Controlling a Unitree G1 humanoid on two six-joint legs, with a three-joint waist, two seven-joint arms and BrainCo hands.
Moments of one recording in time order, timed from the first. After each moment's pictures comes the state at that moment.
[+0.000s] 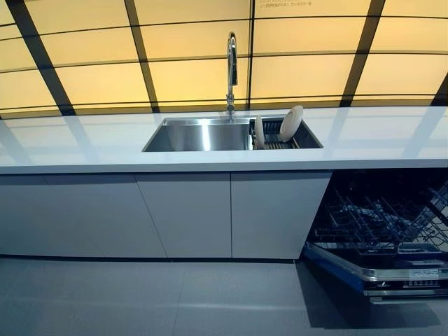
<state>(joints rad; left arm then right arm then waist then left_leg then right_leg) 0.04 0.25 -0.26 1.21 -0.13 0.13 -0.03 0.03 -0.31 0.25 1.19 -0.05 0.03 -0.17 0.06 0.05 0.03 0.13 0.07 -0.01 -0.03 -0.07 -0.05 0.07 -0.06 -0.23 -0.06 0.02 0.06</state>
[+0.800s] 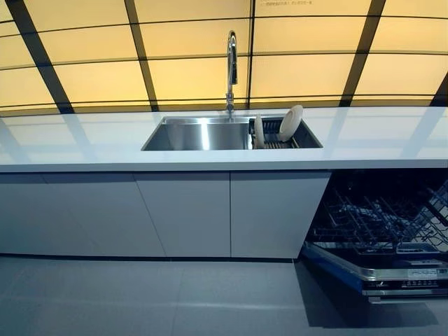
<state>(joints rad) 0.03 0.25 -0.26 1.21 -0.13 0.14 -0.03 0.03 -0.31 0.25 1.19 -0.04 0.05 -0.16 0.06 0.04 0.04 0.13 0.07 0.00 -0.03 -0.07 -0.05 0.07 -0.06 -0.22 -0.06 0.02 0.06</state>
